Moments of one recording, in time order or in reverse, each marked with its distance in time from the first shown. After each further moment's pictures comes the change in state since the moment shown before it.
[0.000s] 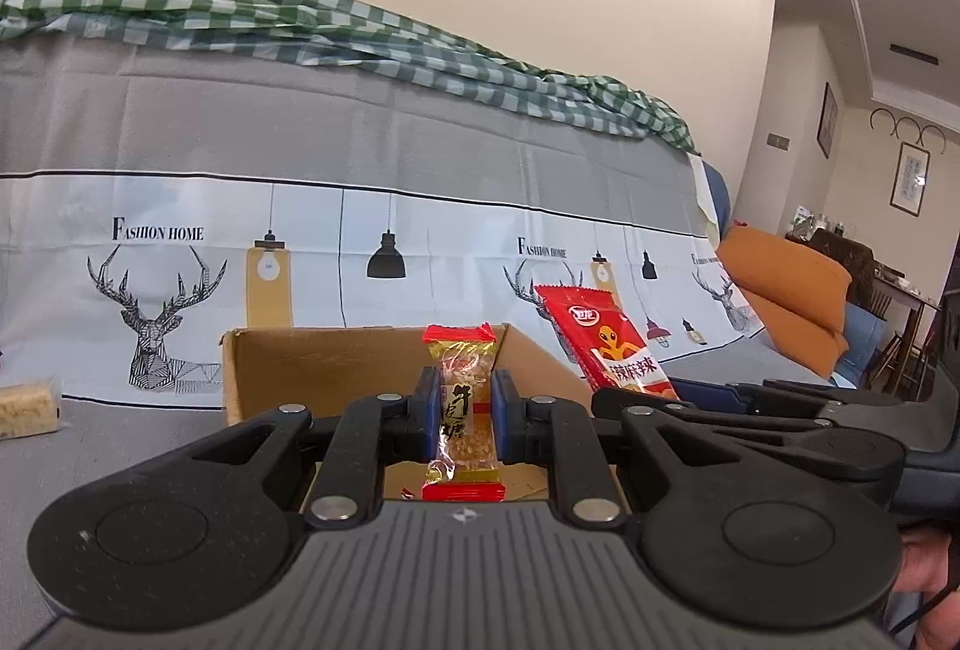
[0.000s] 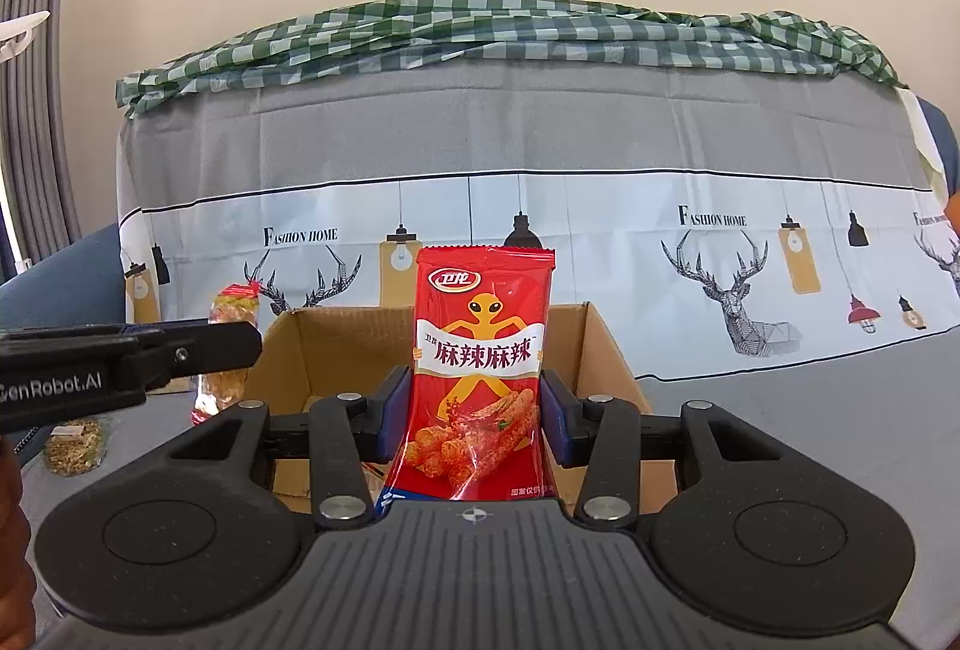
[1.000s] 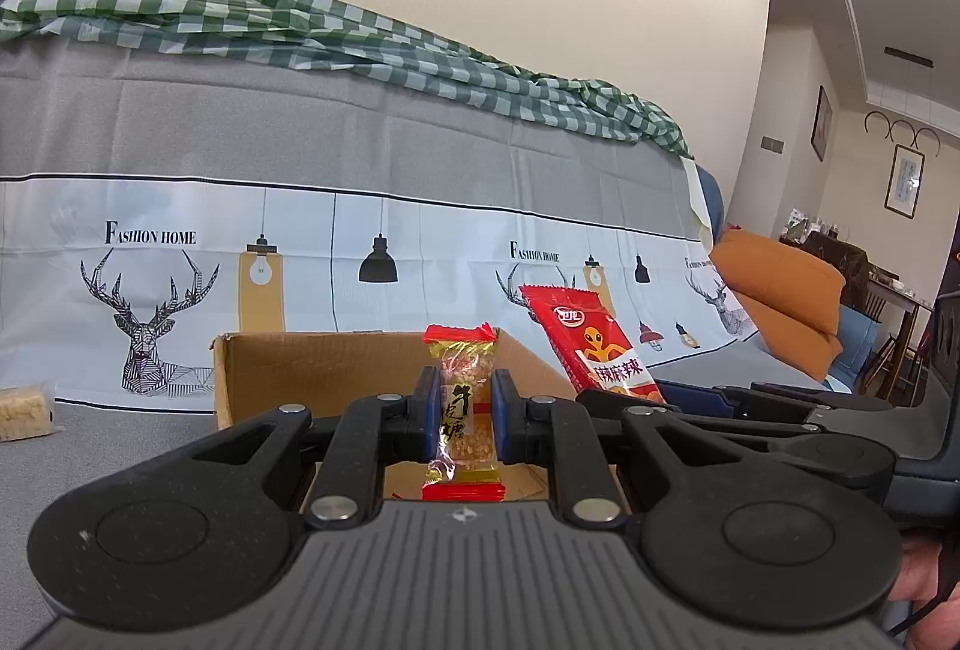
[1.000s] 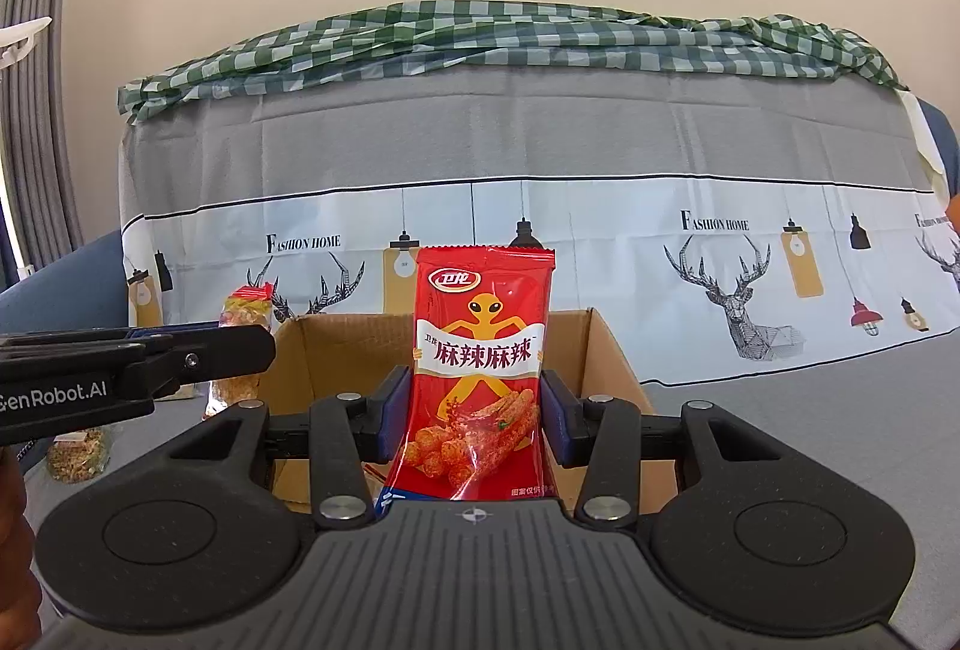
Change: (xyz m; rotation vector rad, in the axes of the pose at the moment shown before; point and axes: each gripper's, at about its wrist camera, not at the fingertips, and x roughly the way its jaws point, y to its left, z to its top) left arm -0.003 -0.001 -0.002 0.001 -0.006 -0.012; right arm -0.001 0.000 0.002 0.004 -0.011 0.002
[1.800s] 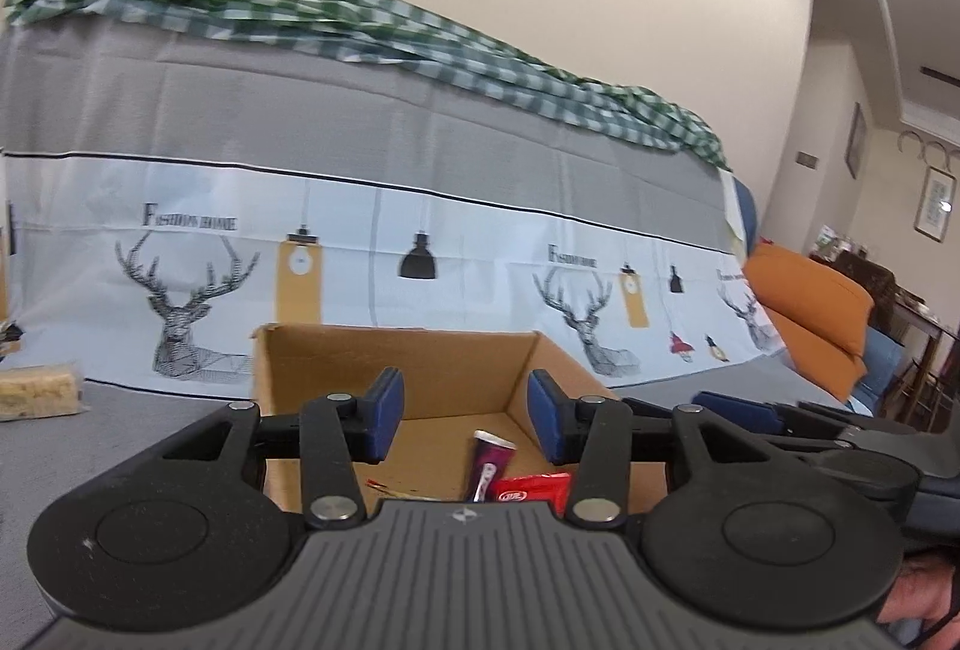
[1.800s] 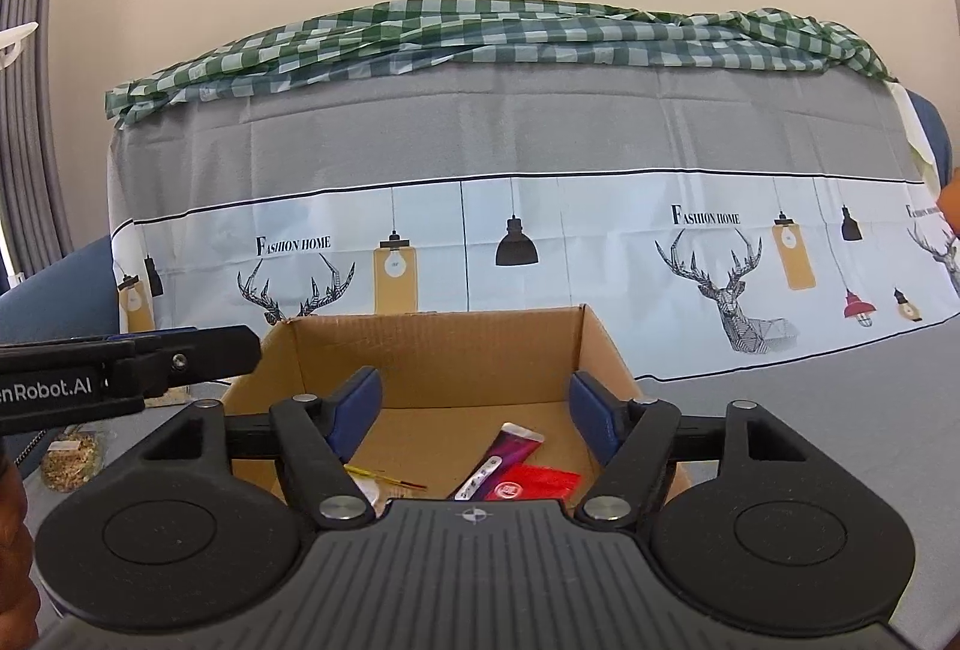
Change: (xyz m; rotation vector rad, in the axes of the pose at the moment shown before) left arm -0.002 0.019 0.005 -0.070 0.005 0.080; right arm 0.004 0.004 0.001 0.025 0.004 -0.022
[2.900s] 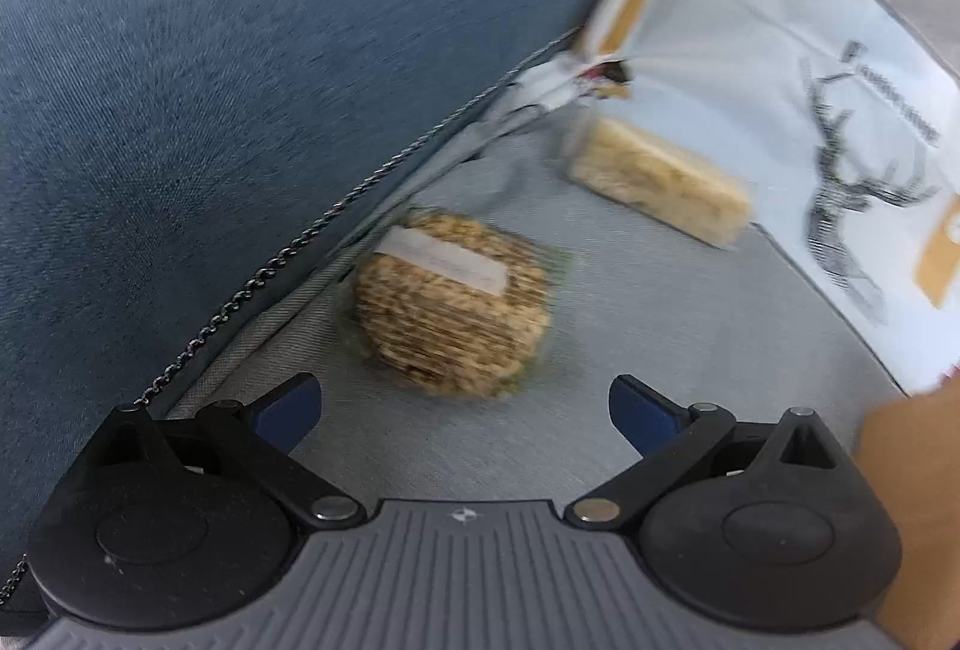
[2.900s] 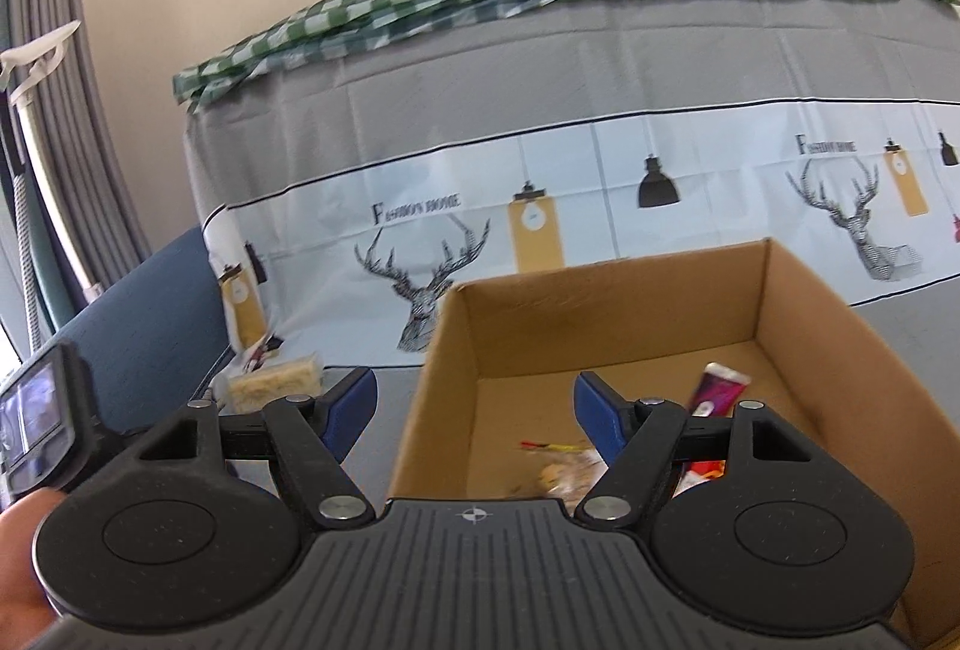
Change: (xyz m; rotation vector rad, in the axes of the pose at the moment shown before) left arm 0.013 0.253 -0.044 -0.617 0.426 0.939; right arm 0.034 0.098 -0.002 0.095 0.098 0.157
